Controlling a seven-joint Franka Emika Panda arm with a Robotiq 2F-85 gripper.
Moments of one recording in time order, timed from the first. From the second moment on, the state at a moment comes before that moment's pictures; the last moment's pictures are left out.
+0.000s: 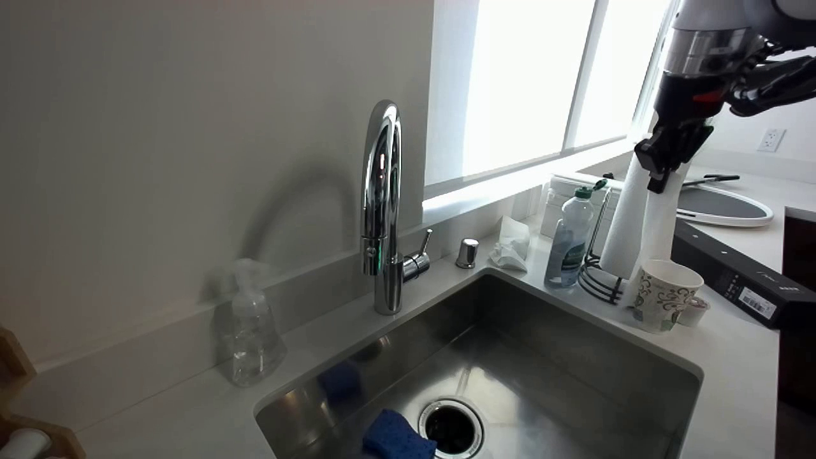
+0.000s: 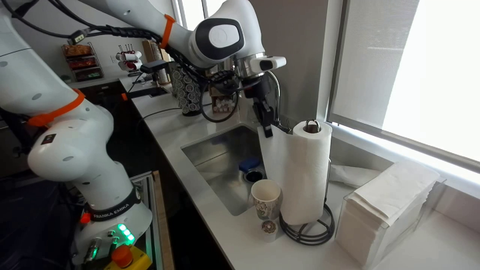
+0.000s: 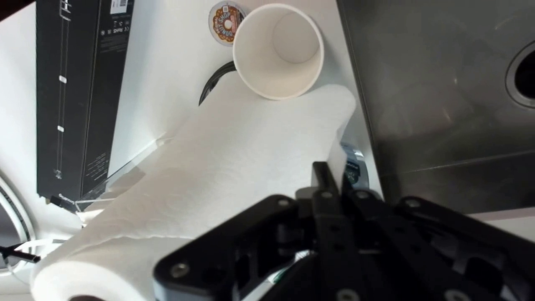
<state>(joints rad) -0.14 -0.30 -0.01 -2.46 -0.37 2.28 0.25</state>
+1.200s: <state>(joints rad) -0.06 -0.04 0.01 -2.45 -0.36 2.29 0.03</state>
